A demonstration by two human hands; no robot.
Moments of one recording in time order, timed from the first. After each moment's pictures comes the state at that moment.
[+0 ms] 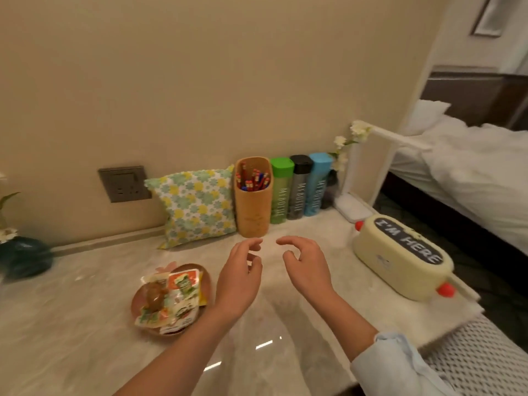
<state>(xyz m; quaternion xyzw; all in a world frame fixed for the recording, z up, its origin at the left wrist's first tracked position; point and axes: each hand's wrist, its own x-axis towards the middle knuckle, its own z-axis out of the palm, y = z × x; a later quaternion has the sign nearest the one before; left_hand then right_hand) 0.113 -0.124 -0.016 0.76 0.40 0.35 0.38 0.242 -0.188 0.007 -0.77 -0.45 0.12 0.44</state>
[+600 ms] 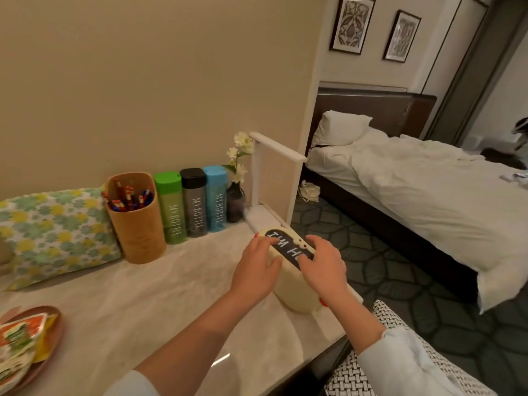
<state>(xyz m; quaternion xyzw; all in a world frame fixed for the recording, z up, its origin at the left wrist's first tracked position) 0.369 -0.209 -0.004 0.84 0.29 0.28 0.35 0.480 -0.308 0.020 -0.90 -0.31 0.01 0.31</state>
